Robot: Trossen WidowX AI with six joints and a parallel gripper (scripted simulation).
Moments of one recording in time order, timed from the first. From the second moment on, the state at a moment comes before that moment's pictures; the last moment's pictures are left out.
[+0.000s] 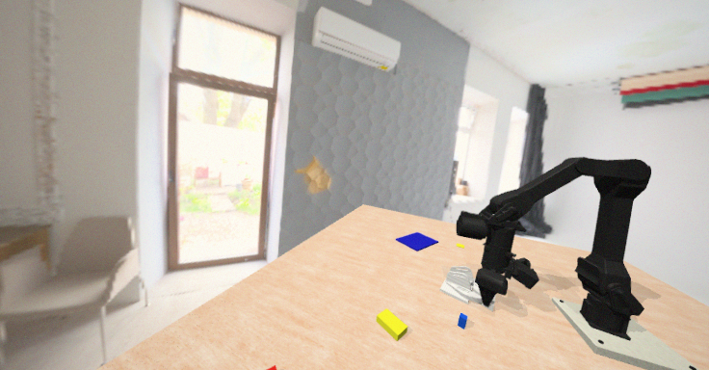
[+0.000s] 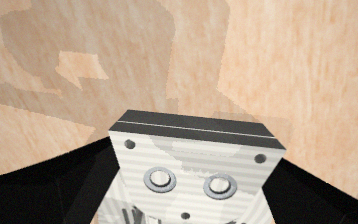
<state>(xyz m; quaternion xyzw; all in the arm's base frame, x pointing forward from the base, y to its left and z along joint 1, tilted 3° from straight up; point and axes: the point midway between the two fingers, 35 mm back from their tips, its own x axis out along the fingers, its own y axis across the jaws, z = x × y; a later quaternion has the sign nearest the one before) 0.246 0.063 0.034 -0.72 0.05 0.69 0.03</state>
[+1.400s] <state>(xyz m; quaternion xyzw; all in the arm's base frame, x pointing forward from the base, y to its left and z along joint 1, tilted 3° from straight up) 0.246 0.063 0.034 -0.72 0.05 0.69 0.03</state>
